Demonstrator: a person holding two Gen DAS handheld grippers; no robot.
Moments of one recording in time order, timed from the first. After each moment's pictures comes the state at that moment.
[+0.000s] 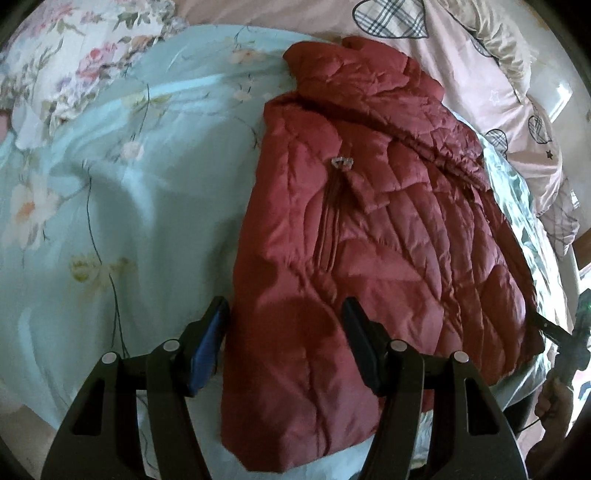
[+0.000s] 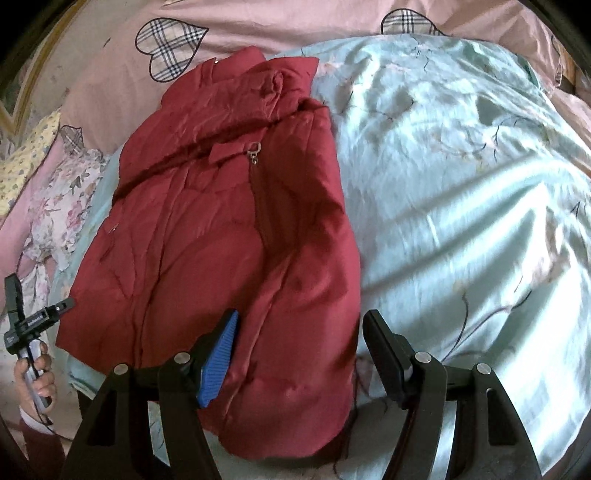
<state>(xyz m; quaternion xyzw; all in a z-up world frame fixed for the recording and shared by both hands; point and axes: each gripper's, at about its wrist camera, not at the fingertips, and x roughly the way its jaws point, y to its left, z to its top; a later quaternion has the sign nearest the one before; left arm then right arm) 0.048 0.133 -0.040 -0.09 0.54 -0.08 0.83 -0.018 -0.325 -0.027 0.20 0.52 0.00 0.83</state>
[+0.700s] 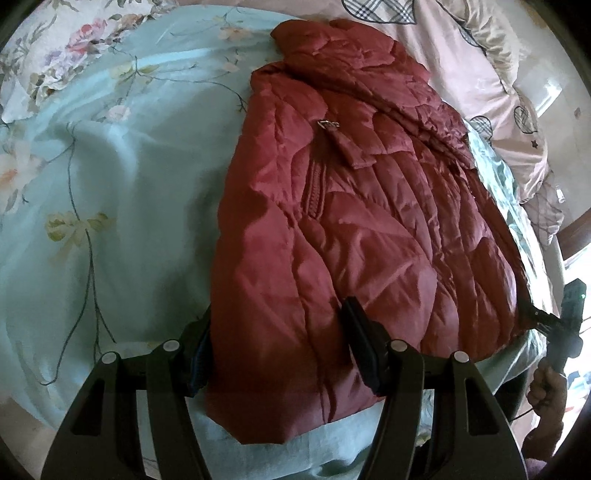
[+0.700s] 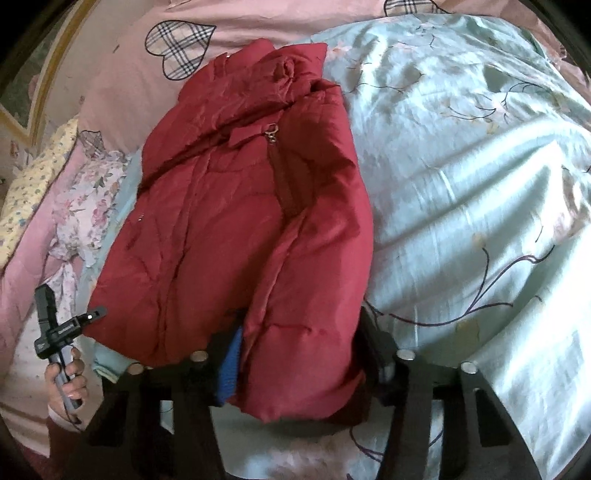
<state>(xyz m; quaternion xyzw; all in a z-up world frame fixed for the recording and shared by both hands) 0.029 0.133 -0.058 -0.11 0.55 -0.13 0.82 -0.035 -0.322 -0.035 0.24 0.52 0.04 0.82</state>
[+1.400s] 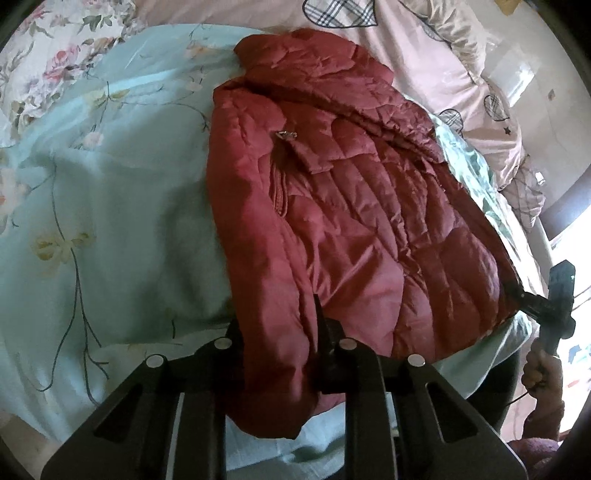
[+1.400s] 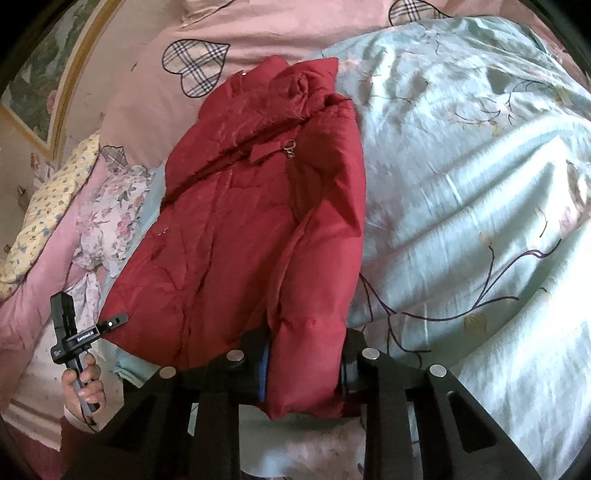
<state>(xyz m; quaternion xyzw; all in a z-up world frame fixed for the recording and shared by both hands) 0.018 0.120 -0.037 -0.09 0.52 -0.17 0.83 -0.049 -0.324 -0.024 0.27 0.48 0.08 0.83</state>
